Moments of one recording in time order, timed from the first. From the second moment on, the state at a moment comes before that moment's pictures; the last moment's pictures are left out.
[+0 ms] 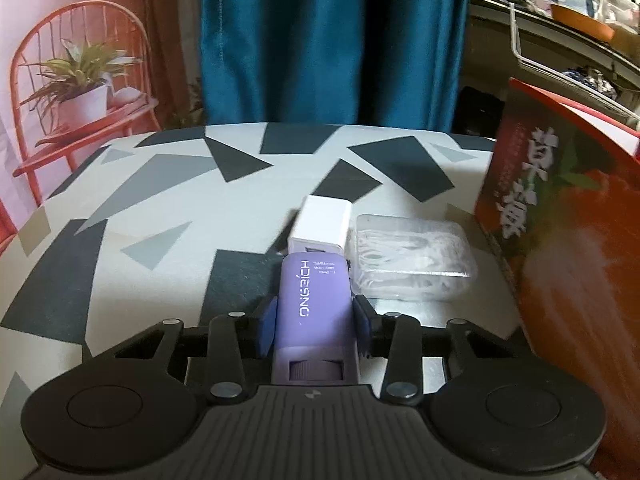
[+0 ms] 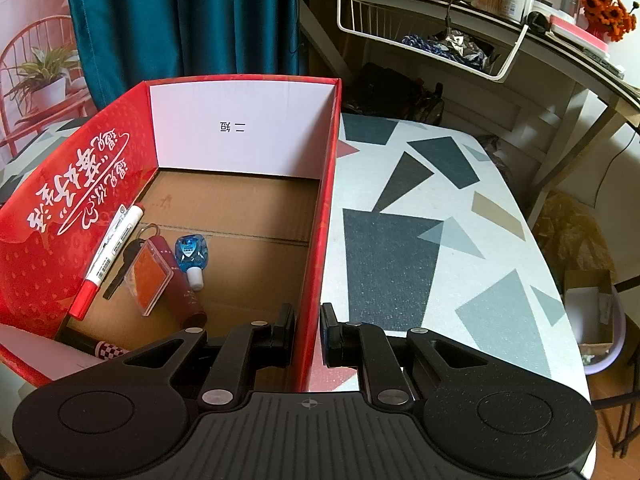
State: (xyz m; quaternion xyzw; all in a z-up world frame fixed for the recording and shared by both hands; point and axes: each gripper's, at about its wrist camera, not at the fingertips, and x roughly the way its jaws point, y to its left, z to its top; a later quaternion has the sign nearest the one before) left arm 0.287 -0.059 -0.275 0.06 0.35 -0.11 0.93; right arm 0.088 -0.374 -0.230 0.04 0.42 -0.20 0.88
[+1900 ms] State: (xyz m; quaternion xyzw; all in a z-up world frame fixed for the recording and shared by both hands) left arm 0.238 -0.054 -0.243 -0.01 0.35 -0.22 0.91; right arm 0.087 -0.374 -0.230 0.04 0.42 -0.20 0.88
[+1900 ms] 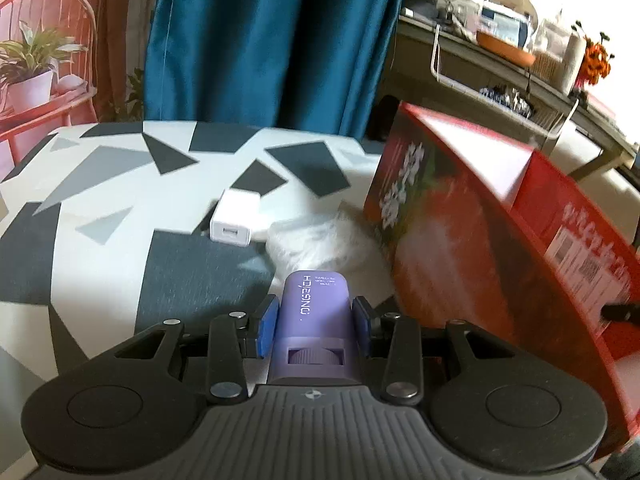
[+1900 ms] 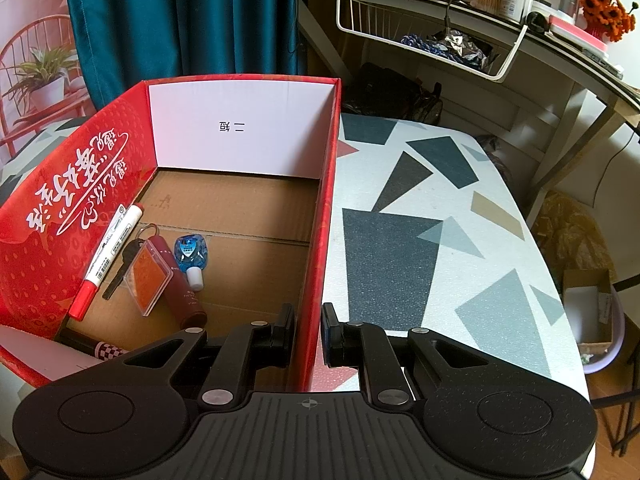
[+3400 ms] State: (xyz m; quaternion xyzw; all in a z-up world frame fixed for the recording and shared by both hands) left arm 0.297 -0.124 -0.144 0.02 0.28 -0.32 0.91; right arm 0.092 -0.373 -0.231 0.04 0.43 -0.19 0.88
